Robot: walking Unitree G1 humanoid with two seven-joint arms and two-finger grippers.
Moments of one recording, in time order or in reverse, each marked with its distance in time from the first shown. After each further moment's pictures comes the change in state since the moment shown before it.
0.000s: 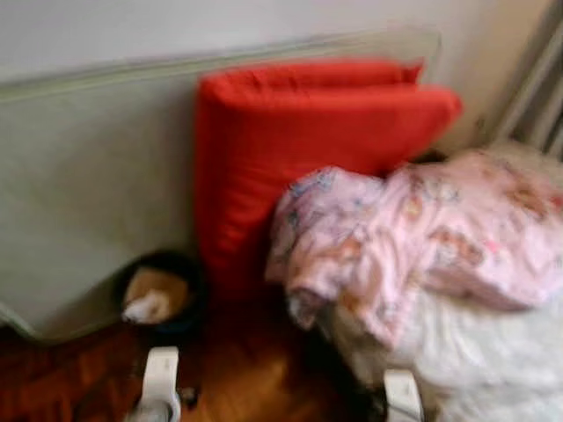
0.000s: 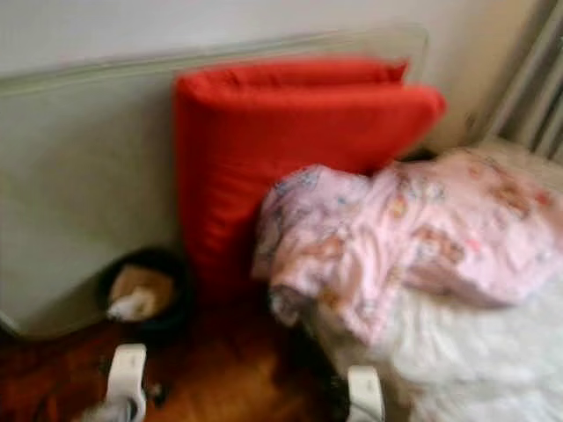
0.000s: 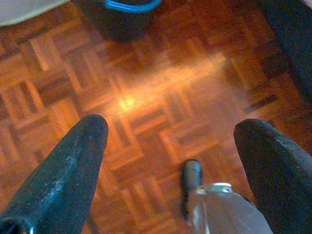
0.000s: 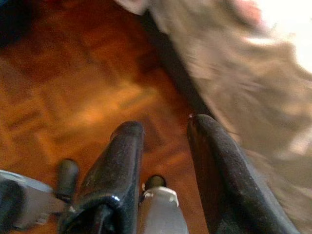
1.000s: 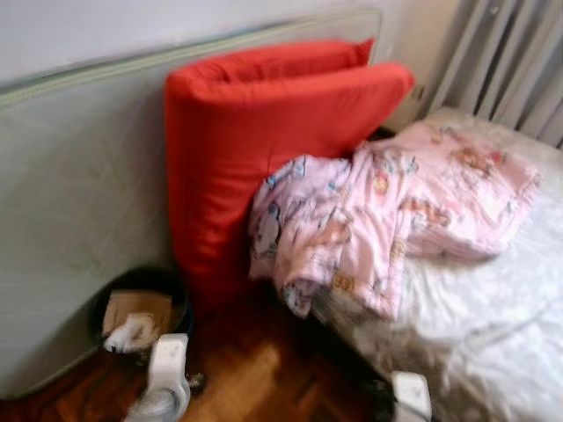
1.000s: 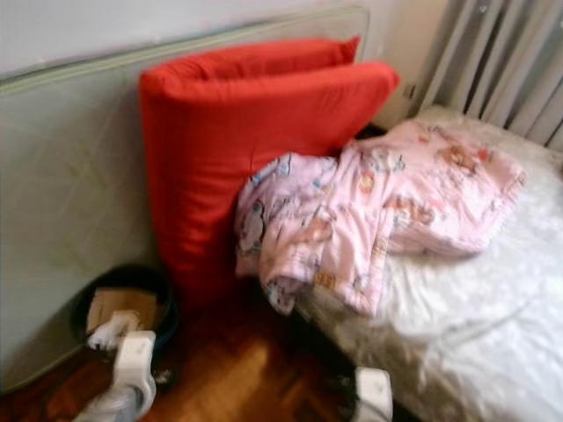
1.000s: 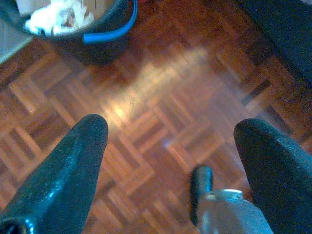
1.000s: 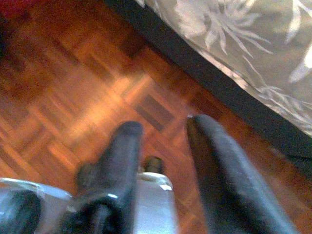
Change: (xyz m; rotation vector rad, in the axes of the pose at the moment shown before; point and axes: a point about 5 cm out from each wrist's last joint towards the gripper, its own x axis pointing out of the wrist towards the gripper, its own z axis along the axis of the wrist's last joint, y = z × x) left arm -0.001 -0.001 -0.007 -0.009 0.004 -0.005; right arm -0.003 -0.007 -0.010 0.068 0.023 -0.013
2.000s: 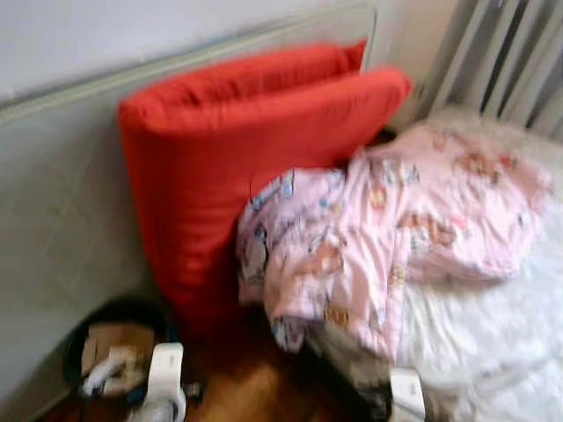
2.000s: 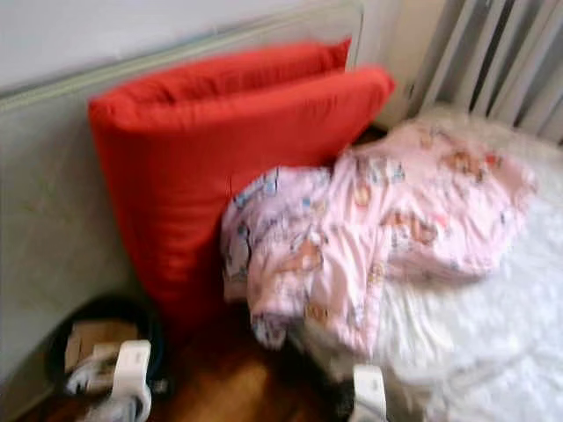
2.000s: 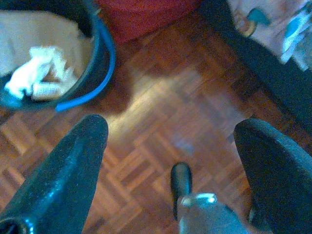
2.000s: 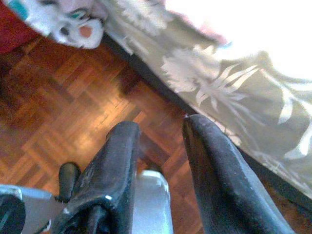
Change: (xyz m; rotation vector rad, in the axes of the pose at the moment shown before) left arm 0.001 -0.003 0.007 -0.002 -0.020 -0.015; right arm 0.000 -0.001 0.006 -0.008 -0.029 0.018
